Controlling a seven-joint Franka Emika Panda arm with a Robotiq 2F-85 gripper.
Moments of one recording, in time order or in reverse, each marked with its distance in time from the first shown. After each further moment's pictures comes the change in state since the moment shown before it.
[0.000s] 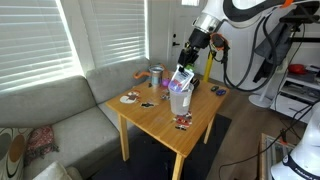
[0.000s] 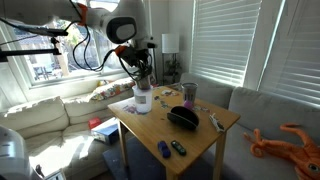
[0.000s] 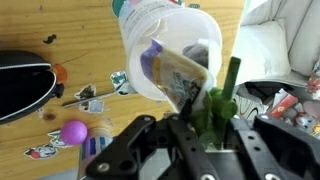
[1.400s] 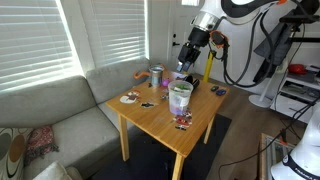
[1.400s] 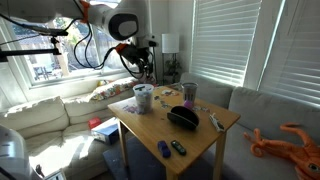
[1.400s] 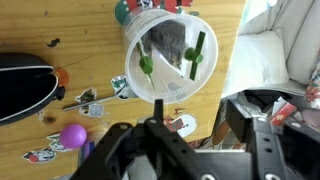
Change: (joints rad) arm -0.006 0.023 -0.004 0.050 0.000 -0.072 -0.015
